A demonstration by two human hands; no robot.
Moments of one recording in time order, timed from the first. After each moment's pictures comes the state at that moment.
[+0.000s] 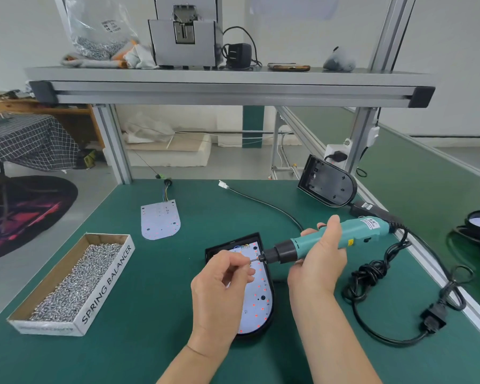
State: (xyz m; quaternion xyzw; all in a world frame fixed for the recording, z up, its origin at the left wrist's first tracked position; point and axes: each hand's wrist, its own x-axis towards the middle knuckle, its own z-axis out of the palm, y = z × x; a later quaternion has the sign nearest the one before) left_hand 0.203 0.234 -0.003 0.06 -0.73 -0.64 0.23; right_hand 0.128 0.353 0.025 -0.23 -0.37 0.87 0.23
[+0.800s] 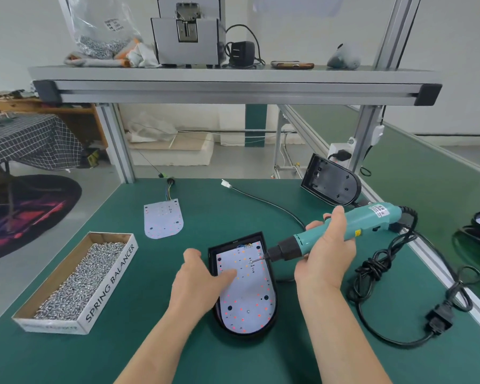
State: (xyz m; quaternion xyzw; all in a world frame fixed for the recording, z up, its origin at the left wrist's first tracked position) left_hand 0.167 0.180 -0.020 0.22 -0.88 -0.43 0.00; right_hand 0.120 0.358 0.027 -0.20 -0.41 0.86 0.25
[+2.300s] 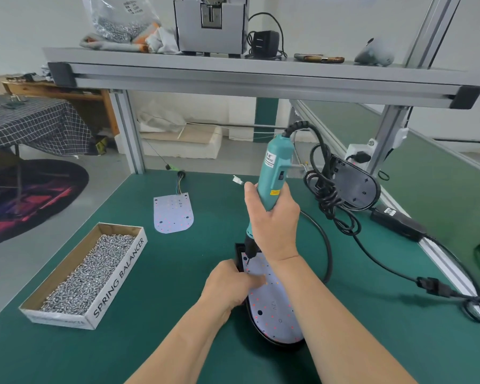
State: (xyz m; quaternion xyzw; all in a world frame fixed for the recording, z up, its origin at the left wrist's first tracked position) left_hand 0.141 0.199 -0.043 0.18 -0.75 -0.63 -0.12; right_hand 0.076 0.277 0.028 0.13 -0.70 0.62 0.31
